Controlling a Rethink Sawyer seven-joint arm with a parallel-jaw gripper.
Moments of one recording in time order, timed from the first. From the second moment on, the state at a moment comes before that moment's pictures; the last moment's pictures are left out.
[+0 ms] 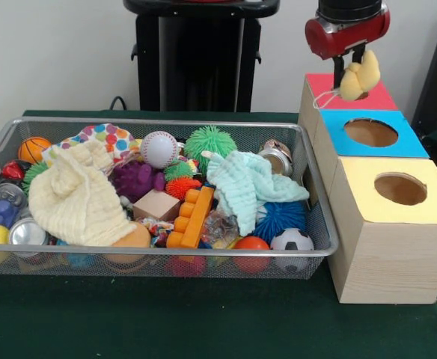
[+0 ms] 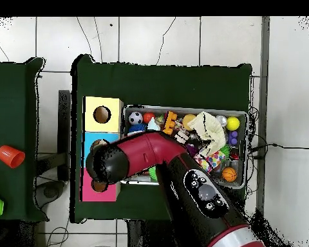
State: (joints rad) arm -0.48 -0.83 0.66 1.91 -0.36 0.73 1.68
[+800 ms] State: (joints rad) arm -0.41 -0.85 0.58 2.06 -0.36 0.57 1.68
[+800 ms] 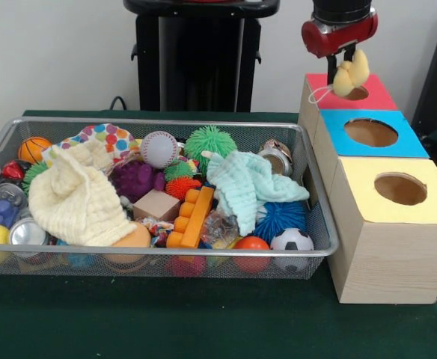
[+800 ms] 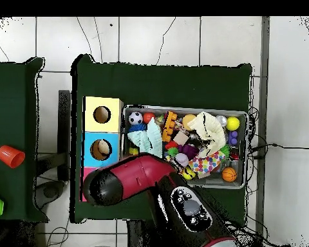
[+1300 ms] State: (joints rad) arm -0.31 -0.87 0.52 2.17 -0.35 0.47 1.69
